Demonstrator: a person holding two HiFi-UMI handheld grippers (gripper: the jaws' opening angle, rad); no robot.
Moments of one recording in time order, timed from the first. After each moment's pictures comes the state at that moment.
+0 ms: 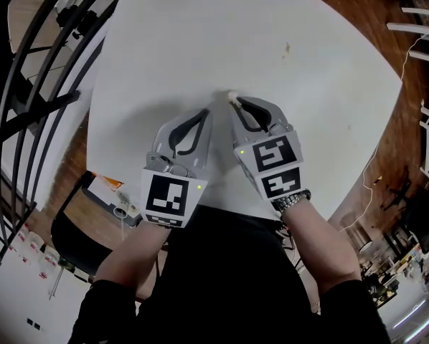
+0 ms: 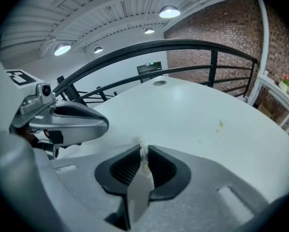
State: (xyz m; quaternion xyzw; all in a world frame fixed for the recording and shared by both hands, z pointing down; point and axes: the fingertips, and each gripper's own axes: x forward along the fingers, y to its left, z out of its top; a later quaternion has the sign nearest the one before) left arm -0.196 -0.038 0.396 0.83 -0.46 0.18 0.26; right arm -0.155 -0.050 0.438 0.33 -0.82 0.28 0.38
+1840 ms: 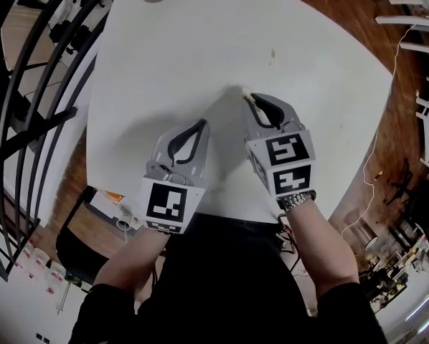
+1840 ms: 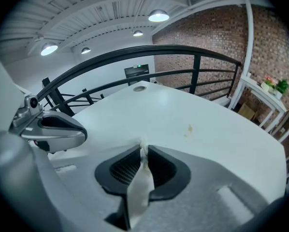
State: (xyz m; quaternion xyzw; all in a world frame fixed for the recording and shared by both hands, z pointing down) left arm -0.183 -0.039 0.395 0.85 -0.43 0.19 0.26; right arm -0.108 -0.082 0.425 0.41 -0.79 0.27 0.38
